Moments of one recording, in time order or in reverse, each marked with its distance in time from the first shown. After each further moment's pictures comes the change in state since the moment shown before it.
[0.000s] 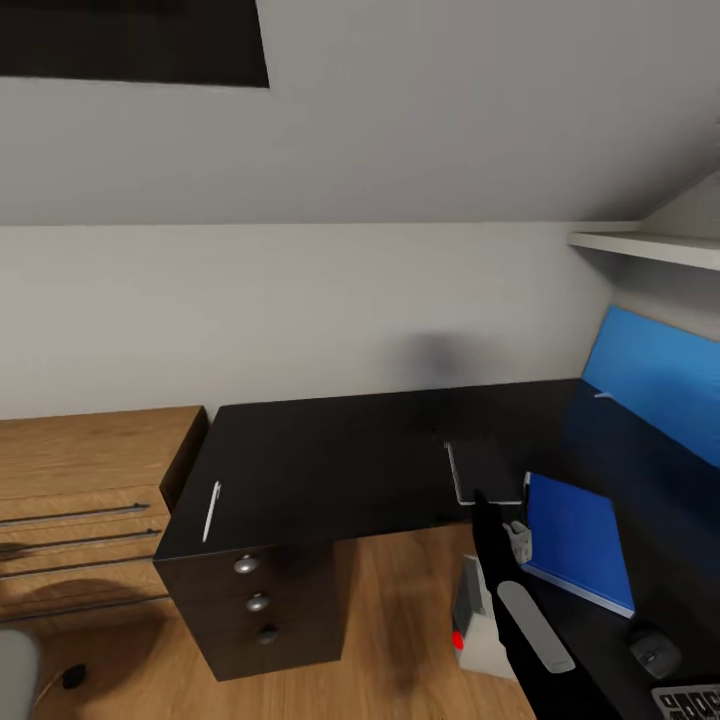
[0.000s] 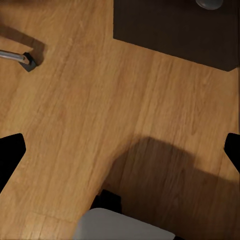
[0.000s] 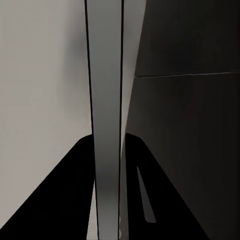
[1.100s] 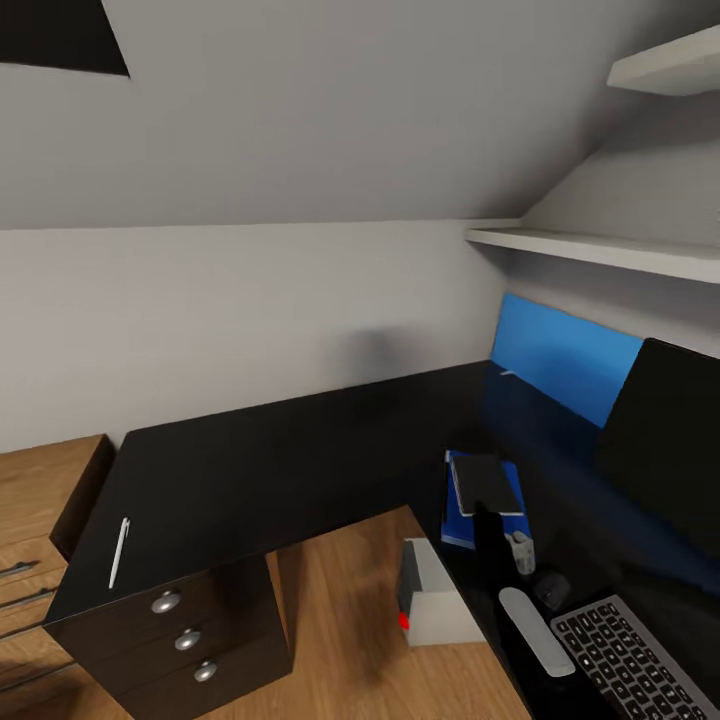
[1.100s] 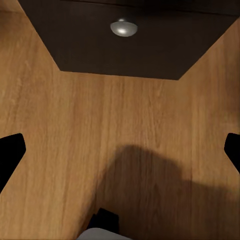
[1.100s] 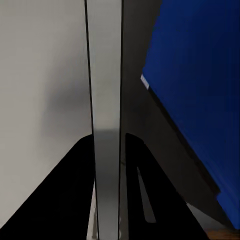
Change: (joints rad) left arm 0.000 0.000 0.000 -0.001 0.000 -0.074 -0.003; right arm 0.000 -0.003 -0.007 0.047 -0.002 0.001 -0.027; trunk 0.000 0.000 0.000
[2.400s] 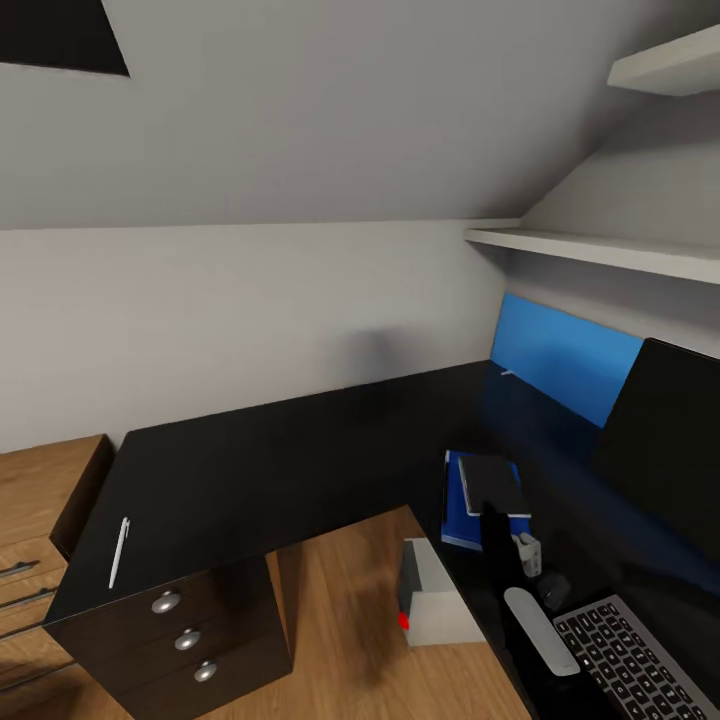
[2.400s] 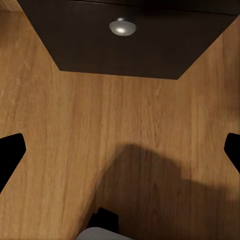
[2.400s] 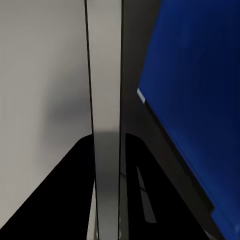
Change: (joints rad) left arm 0.000 -0.001 -0.003 0.000 0.000 0.000 0.000; right arm 0.000 0.000 -0.038 0.004 0.001 -0.005 0.003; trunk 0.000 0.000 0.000
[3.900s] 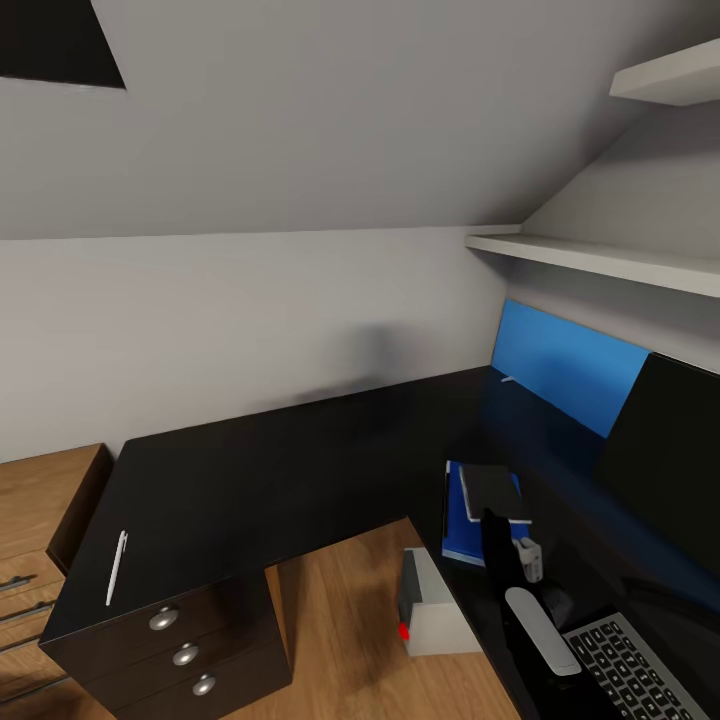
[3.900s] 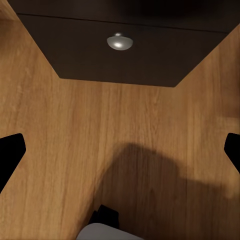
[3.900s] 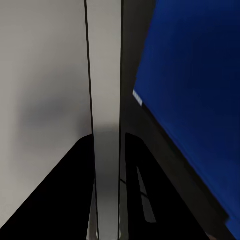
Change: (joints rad) left arm 0.000 0.002 0.004 0.000 0.002 0.000 0.000; right arm 0.000 -0.001 -0.002 -0.002 -0.006 0.009 -0.071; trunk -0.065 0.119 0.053
